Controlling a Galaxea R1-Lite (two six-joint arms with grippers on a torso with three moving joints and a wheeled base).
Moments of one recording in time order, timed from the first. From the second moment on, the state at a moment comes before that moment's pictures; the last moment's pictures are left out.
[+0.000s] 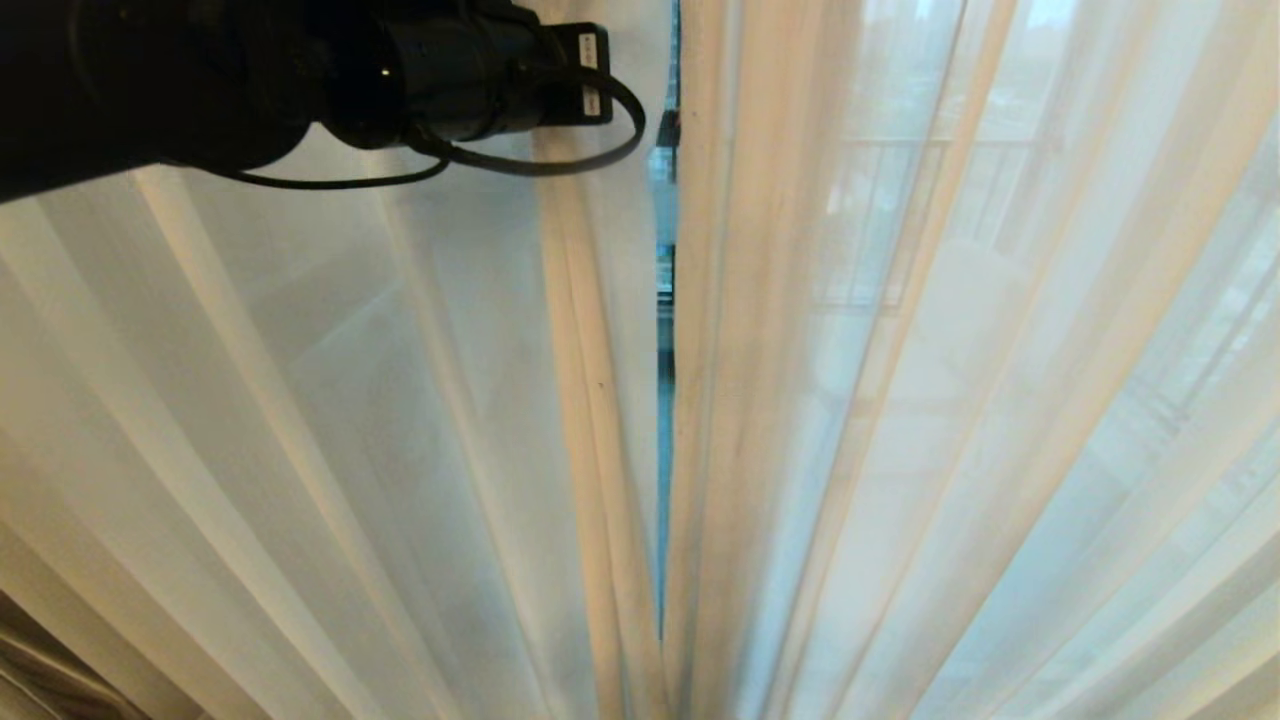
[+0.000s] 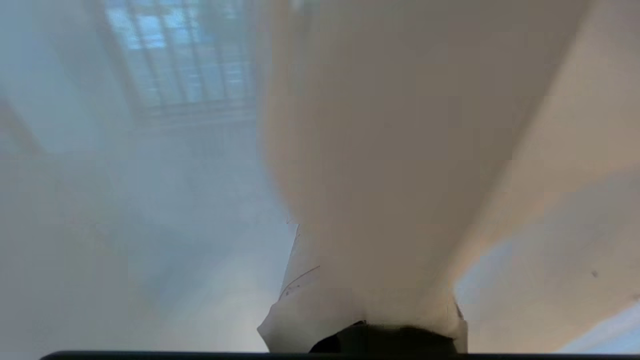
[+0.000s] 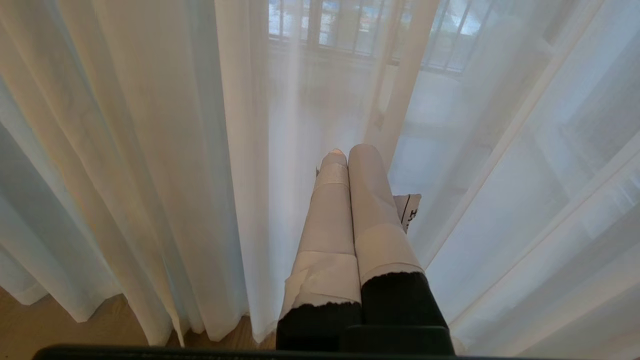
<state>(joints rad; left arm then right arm) -0.59 1.90 -1.98 0.10 0.25 -0.07 0.00 0.00 0.00 0.00 0.07 -0.12</state>
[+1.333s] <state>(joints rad) -0.25 1.44 -1.53 0.16 0.29 0.01 0.00 0.00 0.00 0.00 0.07 -0.12</state>
